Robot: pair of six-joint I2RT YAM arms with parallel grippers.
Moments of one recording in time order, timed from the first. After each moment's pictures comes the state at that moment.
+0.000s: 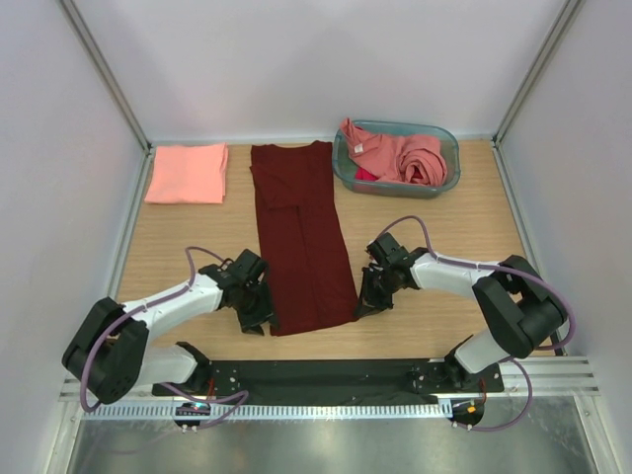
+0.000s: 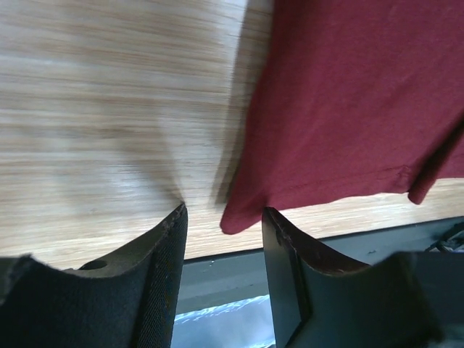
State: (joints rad) left arm -0.62 1.26 0.57 -0.63 0.19 -0.94; right arm 0.61 1.52 0.68 -0.40 -0.38 0.77
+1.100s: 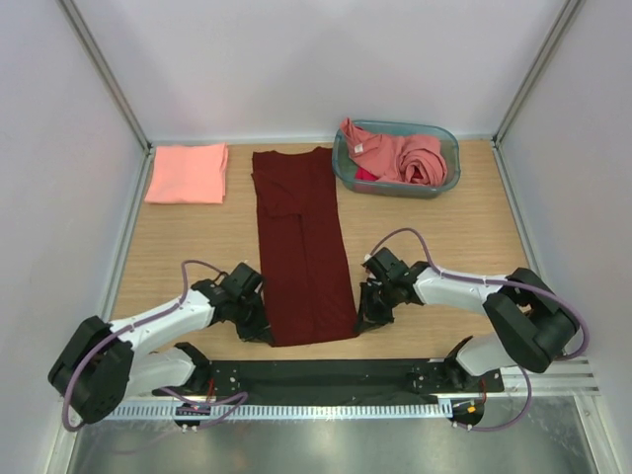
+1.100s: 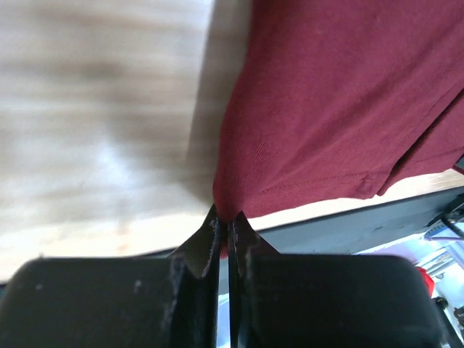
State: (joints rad) left arm -0.66 1.16 0.46 -0.56 0.25 -0.99; right arm 0.69 1.44 0.60 -0.38 -0.40 0.79
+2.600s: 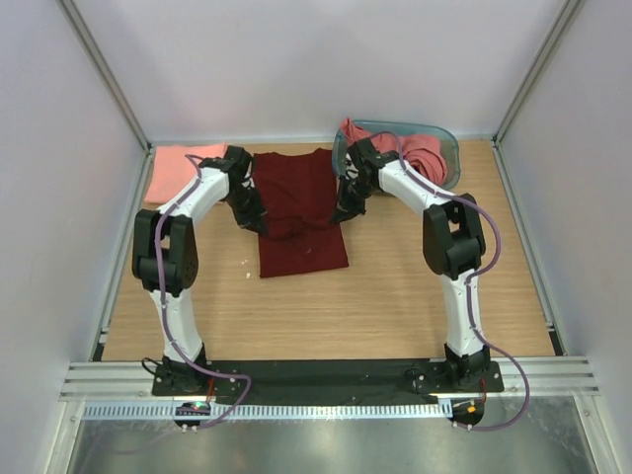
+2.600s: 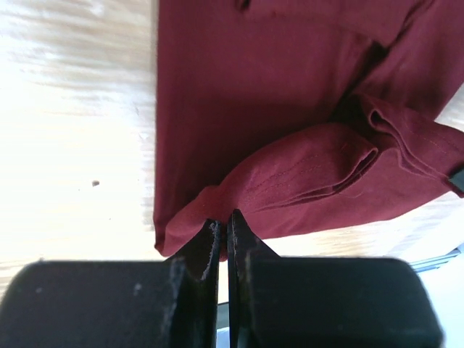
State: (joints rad) left arm -0.23 1.97 1.58 -0.95 0.25 -0.58; right arm 0.43 2.19 1.84 -0.83 -0.42 0.58
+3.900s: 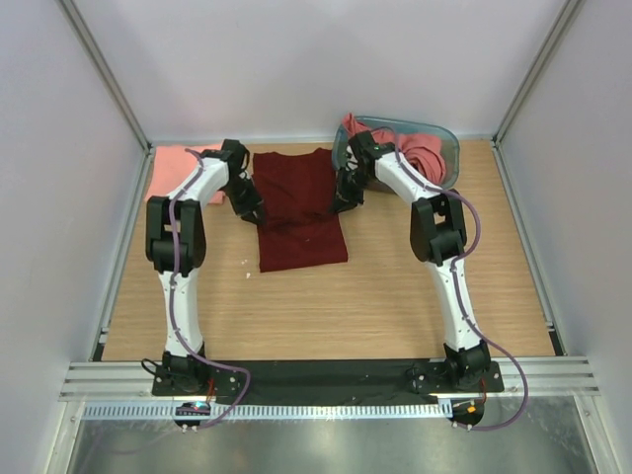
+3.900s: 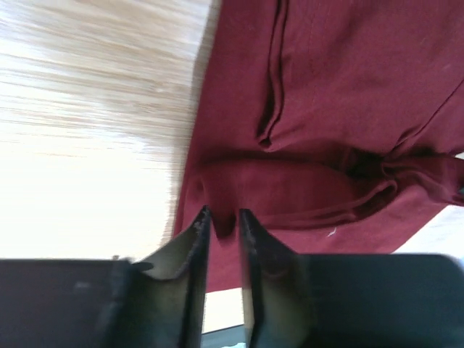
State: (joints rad) left arm -0.16 2.20 1.81 -0.98 0.26 -0.56; right arm 0.37 2.43 2.13 -0.91 -0.46 0.57
